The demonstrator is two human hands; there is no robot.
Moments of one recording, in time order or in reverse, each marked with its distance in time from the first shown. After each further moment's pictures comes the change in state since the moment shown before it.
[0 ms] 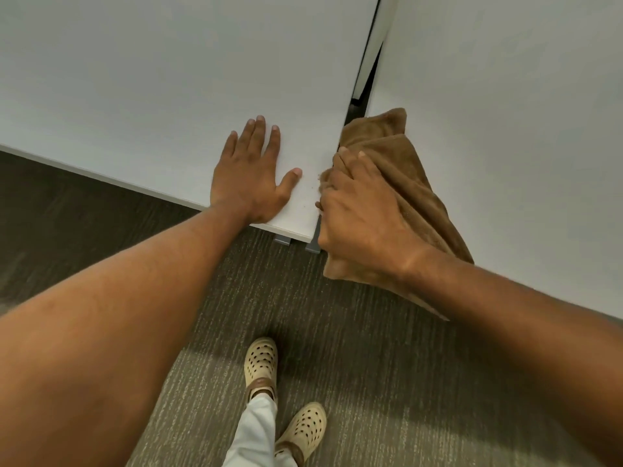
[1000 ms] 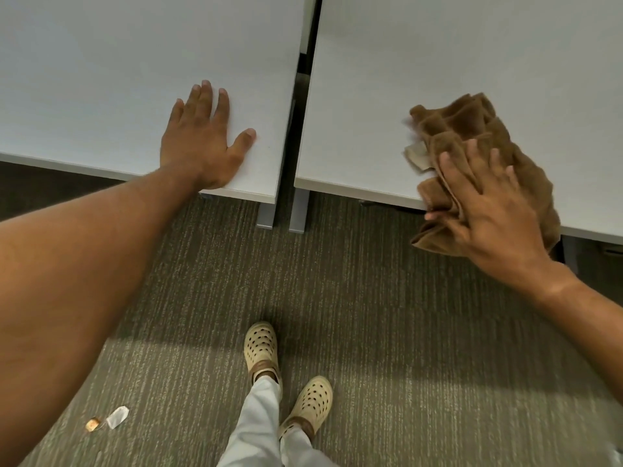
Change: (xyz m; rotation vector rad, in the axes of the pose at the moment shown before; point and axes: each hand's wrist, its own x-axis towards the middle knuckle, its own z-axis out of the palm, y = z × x) left_hand 0.000 -0.004 0.001 0.015 -0.003 0.037; right_hand -0.181 0.109 0.072 0.318 0.118 0.428
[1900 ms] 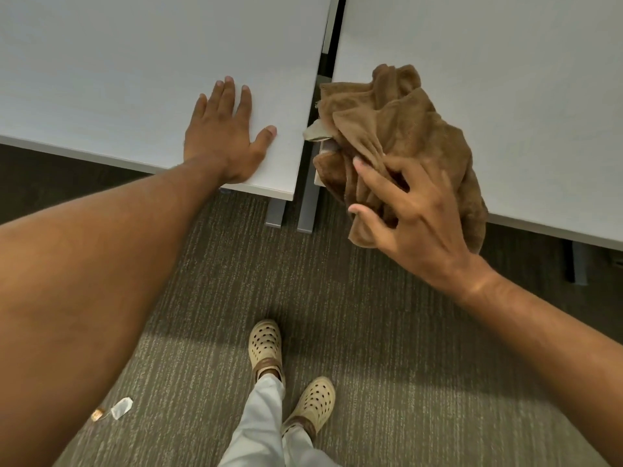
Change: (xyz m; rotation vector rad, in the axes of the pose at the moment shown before) left_hand -0.001 0.003 -0.004 0.005 -0.009 -0.019; right_hand 0.024 -0.112 0.009 0.088 0.354 -0.284
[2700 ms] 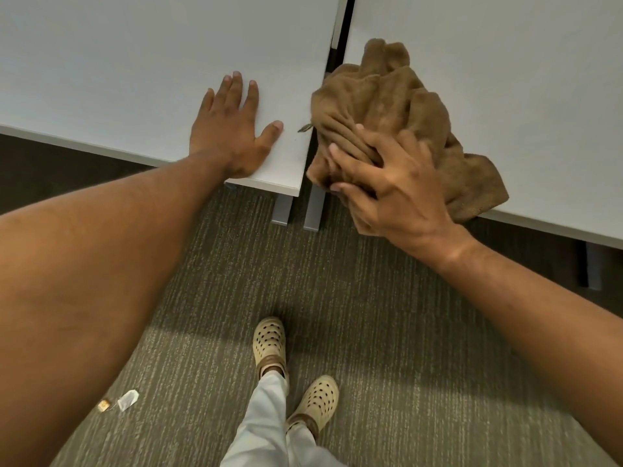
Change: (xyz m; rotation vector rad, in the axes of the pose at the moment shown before) left_hand 0.001 -0.002 0.002 0.001 0.000 0.003; right_hand 0.034 -0.007 0.014 -0.035 -0.081 -0.086
